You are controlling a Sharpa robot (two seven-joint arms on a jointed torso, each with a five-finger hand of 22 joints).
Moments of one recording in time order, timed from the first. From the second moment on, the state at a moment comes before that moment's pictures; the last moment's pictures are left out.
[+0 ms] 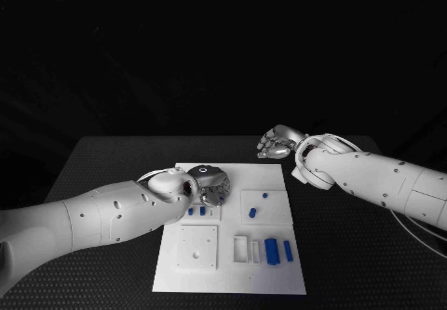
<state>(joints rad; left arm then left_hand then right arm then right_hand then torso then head) 1.25 -0.50 -0.23 1.23 -1.56 -0.23 0.01 1.23 -0.16 0.57 -0.23 0.15 0.93 0.13 0.26 0.50 1.21 0.07 0.07 0.24 1.06 -0.01 1.01 0.54 0.02 0.80 -0.09 0.69 1.31 1.27 -0.64 -0.04 1.18 -1.14 -0.30 -0.10 1.04 -0.22 0.69 -0.18 0.47 0.84 0.18 0.32 0.41 0.97 0.13 0.42 0.08 0.96 0.12 0.34 0.52 0.23 0.71 0.22 0.24 1.01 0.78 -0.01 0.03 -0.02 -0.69</state>
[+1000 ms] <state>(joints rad) 1.25 -0.51 -0.23 1.23 -1.56 -0.27 0.01 1.22 -0.18 0.57 -0.22 0.15 0.93 0.13 0.28 0.50 1.17 0.10 0.07 0.20 1.06 0.00 1.03 0.54 0.01 0.81 -0.09 0.69 1.31 1.26 -0.64 -0.04 1.18 -1.14 -0.29 -0.10 1.04 -0.22 0.69 -0.18 0.47 0.84 0.18 0.32 0.41 0.97 0.14 0.42 0.08 0.96 0.12 0.34 0.52 0.23 0.71 0.22 0.23 1.01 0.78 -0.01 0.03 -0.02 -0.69</state>
